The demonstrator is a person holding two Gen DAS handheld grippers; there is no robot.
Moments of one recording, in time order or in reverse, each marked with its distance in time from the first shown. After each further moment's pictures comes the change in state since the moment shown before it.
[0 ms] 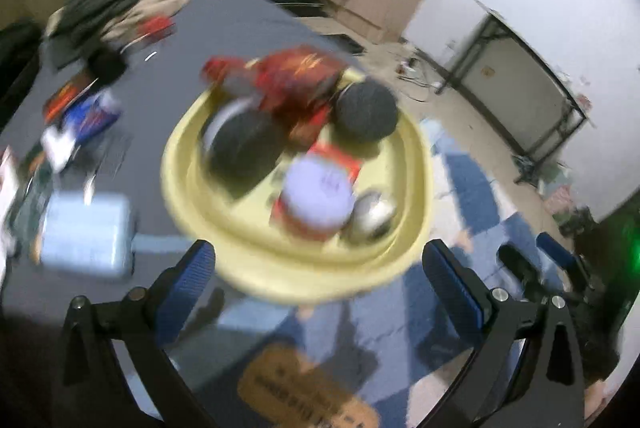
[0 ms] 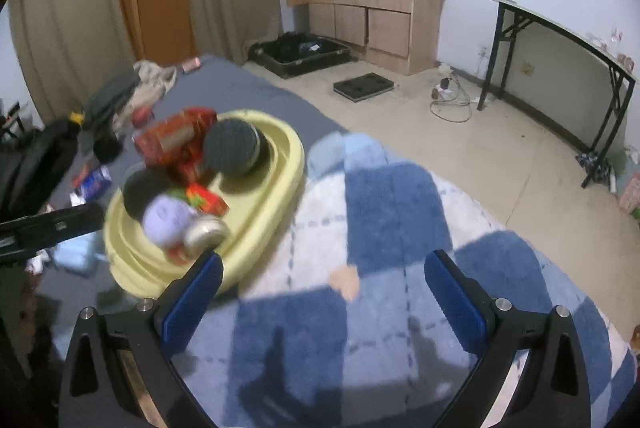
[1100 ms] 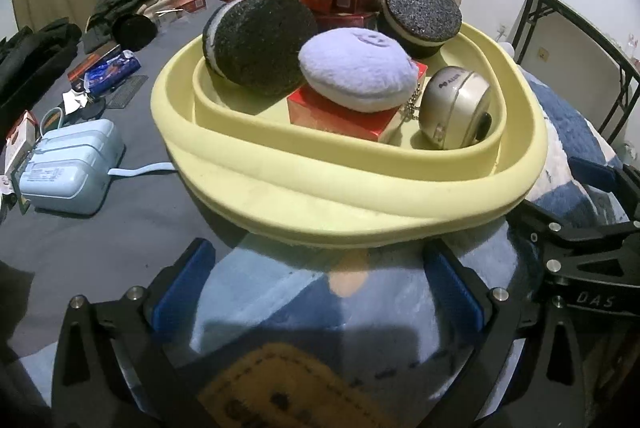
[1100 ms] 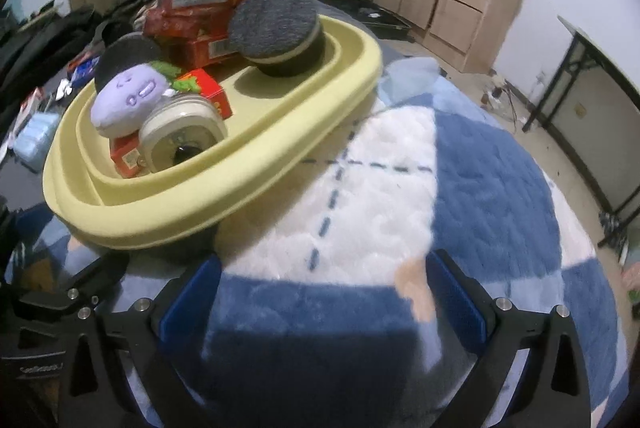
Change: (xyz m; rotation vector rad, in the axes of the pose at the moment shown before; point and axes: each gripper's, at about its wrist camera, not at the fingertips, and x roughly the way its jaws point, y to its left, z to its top) left arm 0.087 -0.010 -0.055 0.066 -0.065 0.234; right arm 0.111 0.032 -0.023 -0.297 0.105 0.058
